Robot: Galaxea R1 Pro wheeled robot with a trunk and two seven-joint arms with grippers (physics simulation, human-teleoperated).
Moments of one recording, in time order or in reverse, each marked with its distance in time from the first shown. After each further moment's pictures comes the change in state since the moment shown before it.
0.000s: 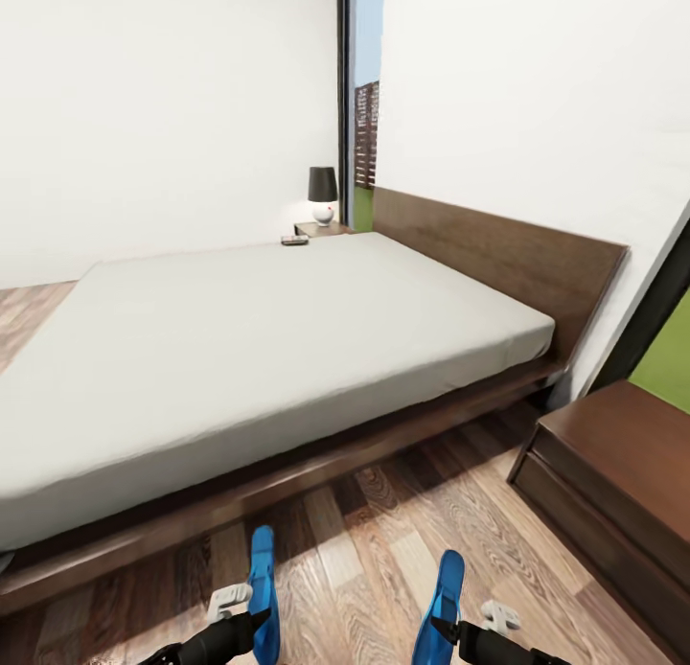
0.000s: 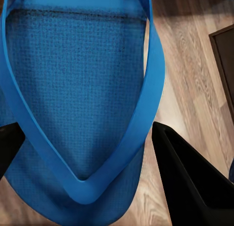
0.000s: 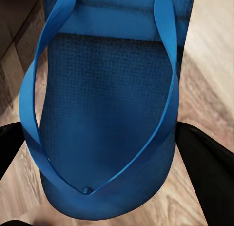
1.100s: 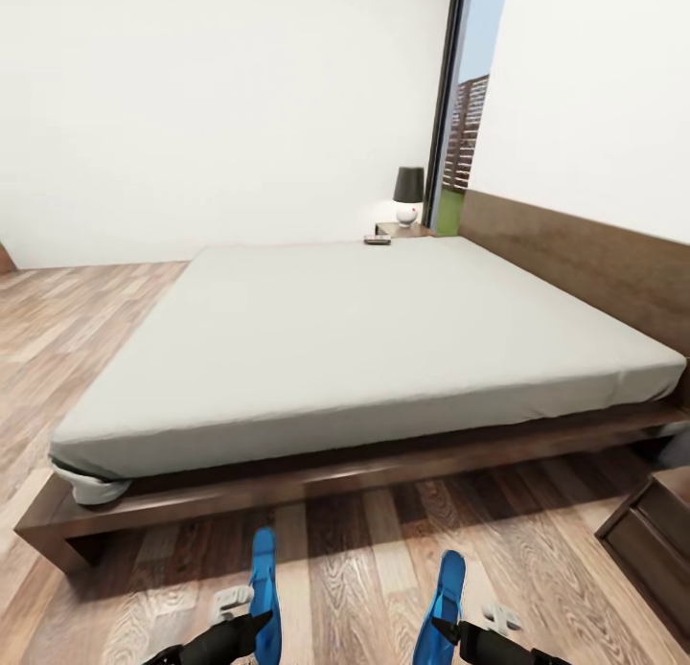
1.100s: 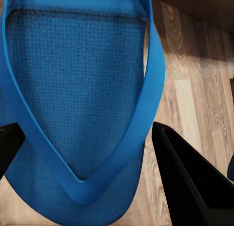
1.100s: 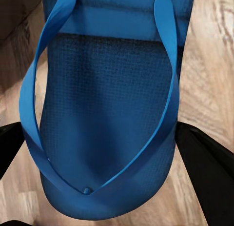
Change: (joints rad) left arm 0.000 -0.004 -0.001 0.008 0.000 0.000 0.000; right arm 0.000 -0.002 0.000 0.001 0.000 0.000 -0.003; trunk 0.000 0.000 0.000
